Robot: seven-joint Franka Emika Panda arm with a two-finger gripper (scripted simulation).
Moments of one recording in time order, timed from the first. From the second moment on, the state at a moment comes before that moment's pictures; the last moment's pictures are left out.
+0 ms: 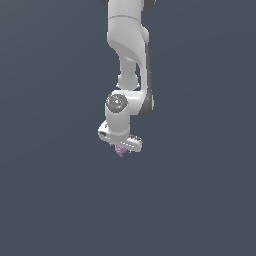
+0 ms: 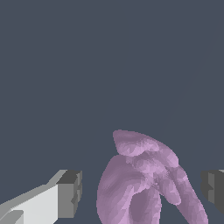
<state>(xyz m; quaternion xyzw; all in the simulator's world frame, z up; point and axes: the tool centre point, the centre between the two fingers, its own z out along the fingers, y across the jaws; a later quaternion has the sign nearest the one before) -0.019 -0.036 0.048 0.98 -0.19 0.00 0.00</state>
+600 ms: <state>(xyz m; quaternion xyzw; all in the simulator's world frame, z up) -0.018 -0.036 0.040 0.98 -0.19 0.00 0.00</state>
